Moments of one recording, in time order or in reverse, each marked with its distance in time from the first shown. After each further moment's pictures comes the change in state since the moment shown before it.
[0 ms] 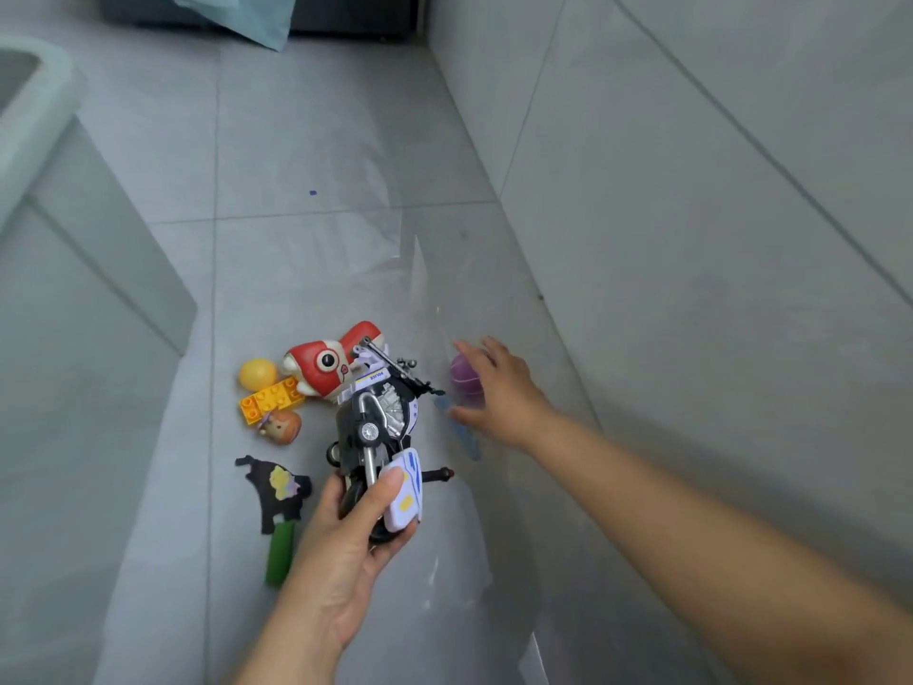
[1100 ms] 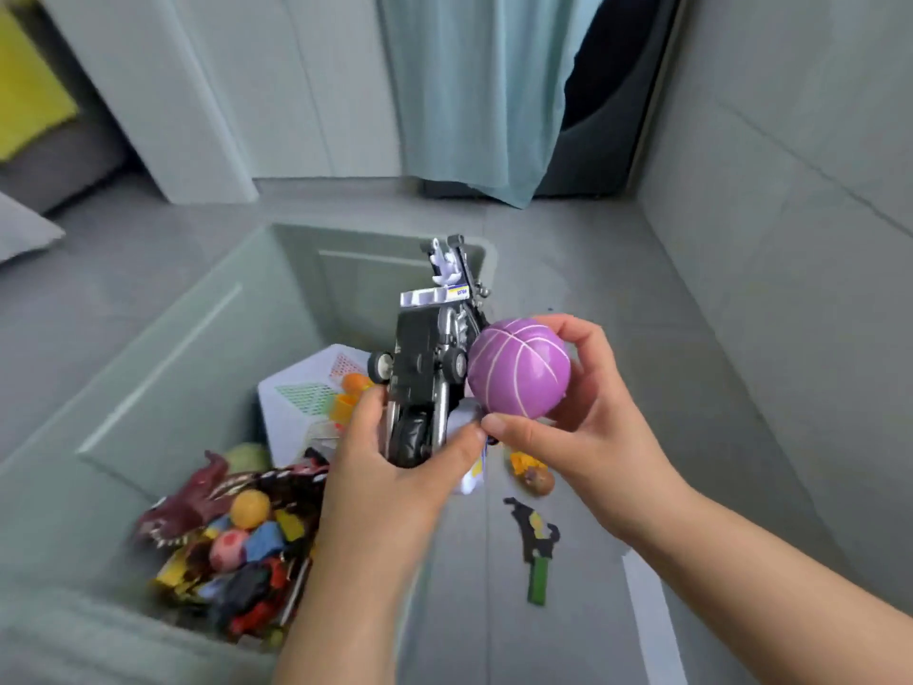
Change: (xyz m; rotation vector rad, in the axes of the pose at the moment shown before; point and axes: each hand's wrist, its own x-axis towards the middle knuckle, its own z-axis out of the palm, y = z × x) left_hand -0.180 0.202 -0.074 0.530 0.297 0.772; right_hand -0.149 -0.292 -0.081 1.183 -0.025 -0.584
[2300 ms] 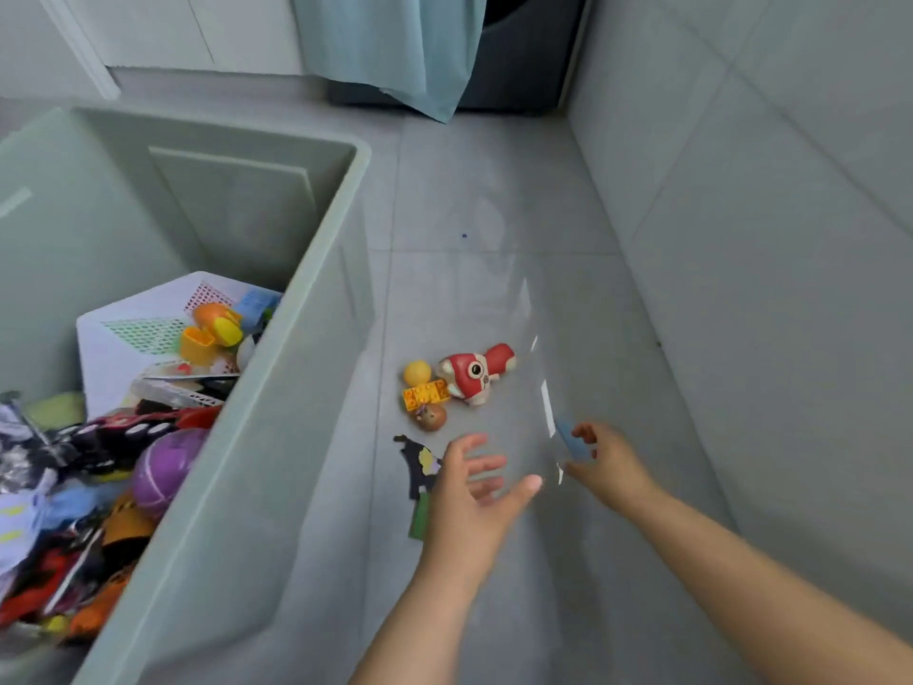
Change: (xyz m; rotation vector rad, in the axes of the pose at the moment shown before) left_hand -0.040 -0.137 0.166 -0.065 -0.294 -0.368; right_hand -0.056 0.206 -0.214 -0.936 0.233 0.701
